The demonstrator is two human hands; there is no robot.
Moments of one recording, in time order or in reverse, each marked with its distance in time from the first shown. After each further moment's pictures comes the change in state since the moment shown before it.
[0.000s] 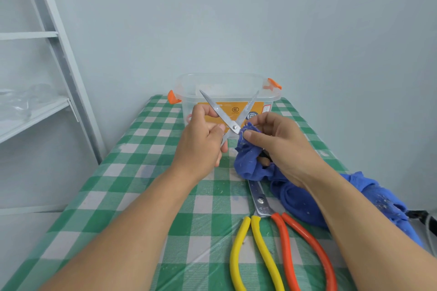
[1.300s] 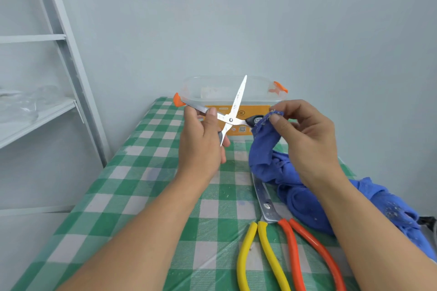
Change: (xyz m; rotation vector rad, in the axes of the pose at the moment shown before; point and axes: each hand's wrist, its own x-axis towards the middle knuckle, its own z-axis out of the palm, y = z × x) left_hand -0.003 0.005 0.005 -0.161 0.280 -0.015; right_hand -0.004 -0.003 -0.006 0.055 0.224 -0.414
